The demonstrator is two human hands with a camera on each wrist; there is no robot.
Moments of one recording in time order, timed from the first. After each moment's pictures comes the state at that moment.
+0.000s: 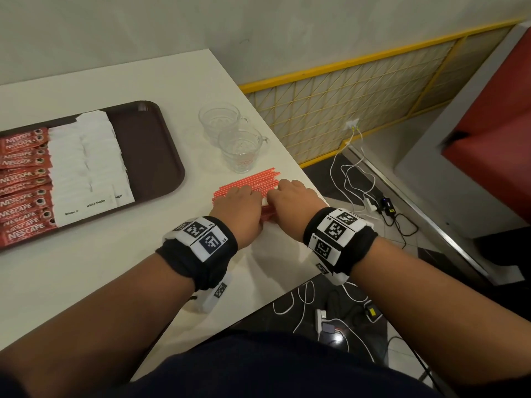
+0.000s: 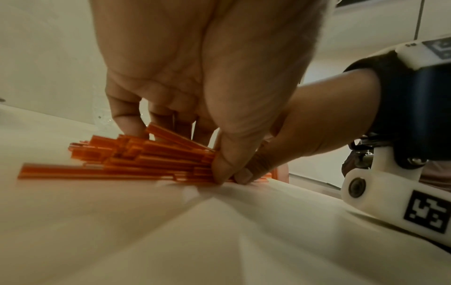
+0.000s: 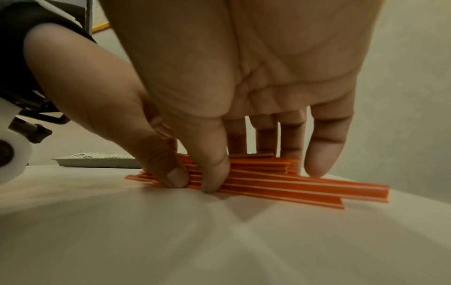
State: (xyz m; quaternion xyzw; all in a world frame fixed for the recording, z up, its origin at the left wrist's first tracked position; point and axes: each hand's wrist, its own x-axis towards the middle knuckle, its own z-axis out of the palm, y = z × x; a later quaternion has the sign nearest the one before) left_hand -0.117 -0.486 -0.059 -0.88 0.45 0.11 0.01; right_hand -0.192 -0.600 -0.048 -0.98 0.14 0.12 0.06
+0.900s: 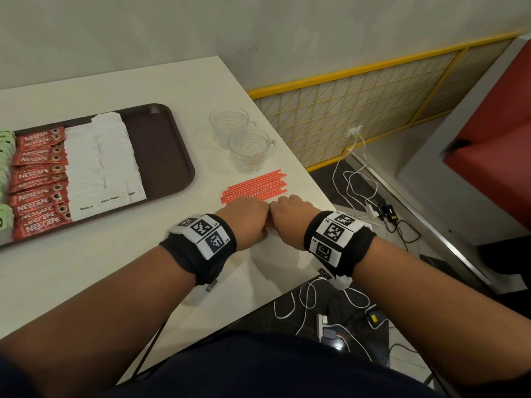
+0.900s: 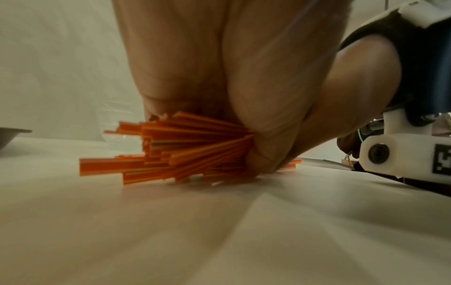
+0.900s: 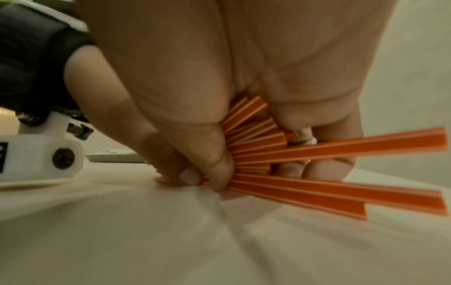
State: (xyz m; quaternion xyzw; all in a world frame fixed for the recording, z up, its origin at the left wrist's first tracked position) left_hand -0.111 -0.475 -0.063 -0.83 0.54 0.15 -0.01; right_hand -0.195 -0.579 -0.050 -0.97 0.12 0.18 0.04
